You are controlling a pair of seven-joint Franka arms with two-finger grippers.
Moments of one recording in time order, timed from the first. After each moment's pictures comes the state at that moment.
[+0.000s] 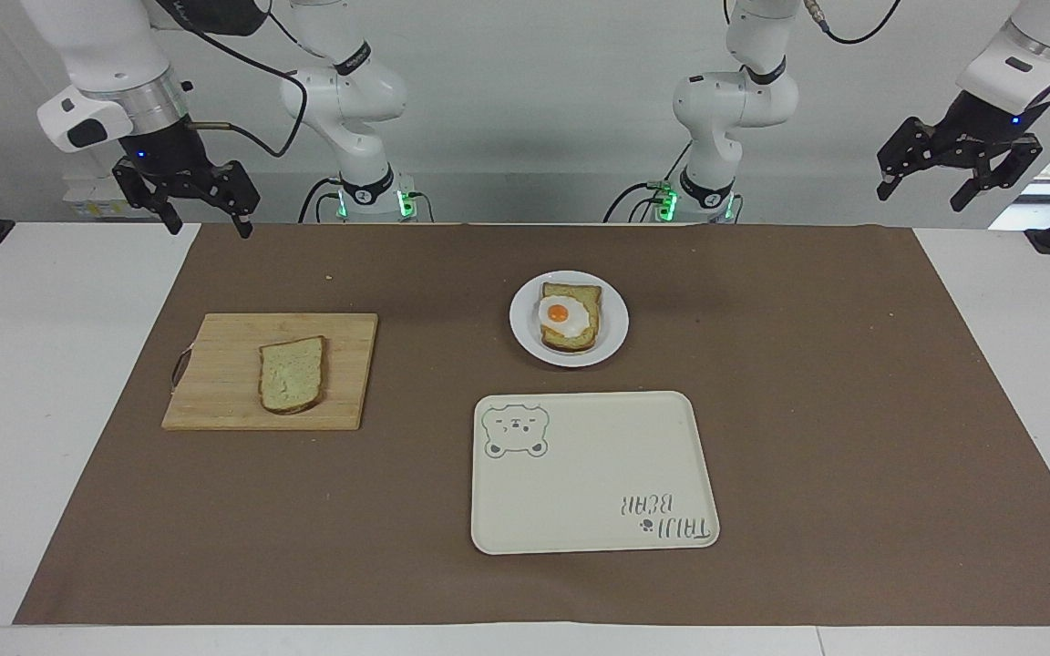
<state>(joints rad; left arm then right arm) -0.04 -0.01 0.09 -1.39 -0.04 1.37 0.27 0.03 -0.08 -0.11 -1.64 -0.01 1.61 0.01</state>
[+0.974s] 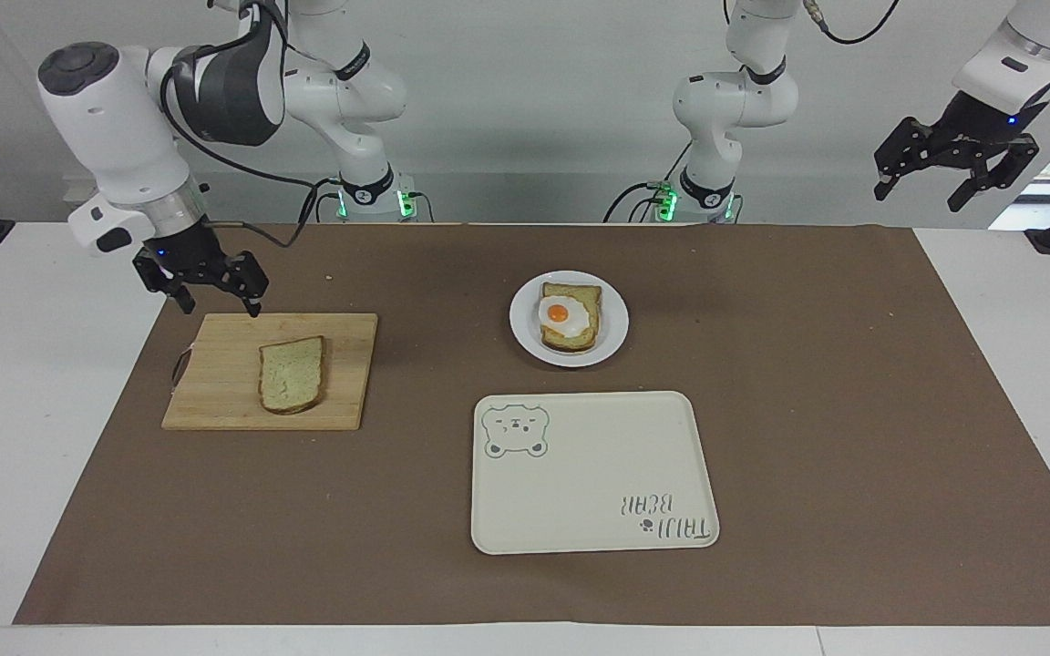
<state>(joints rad) -0.04 -0.01 0.08 -1.39 -0.04 1.37 0.27 -0.01 0.07 -0.11 -1.76 0.00 1.92 -0.06</state>
